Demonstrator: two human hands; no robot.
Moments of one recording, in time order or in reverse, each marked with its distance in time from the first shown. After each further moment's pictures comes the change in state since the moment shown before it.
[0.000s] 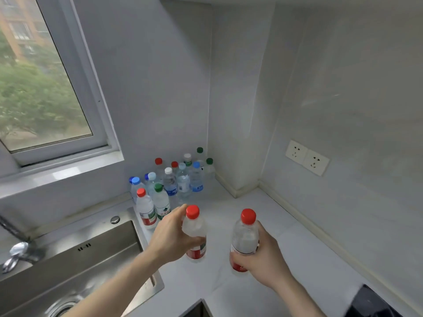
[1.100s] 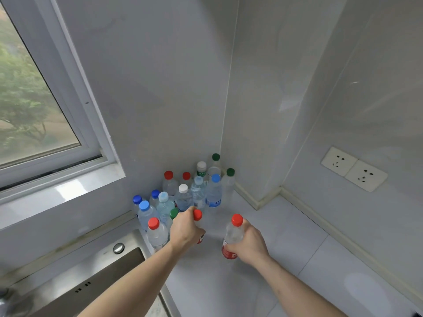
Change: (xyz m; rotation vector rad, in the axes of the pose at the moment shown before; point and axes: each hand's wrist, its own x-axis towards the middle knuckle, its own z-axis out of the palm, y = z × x) left_hand 0.195 -0.139 0.017 0.198 -0.096 -0.272; right_hand 0.205 -0.027 0.134 -0.273 -0.022 0.298
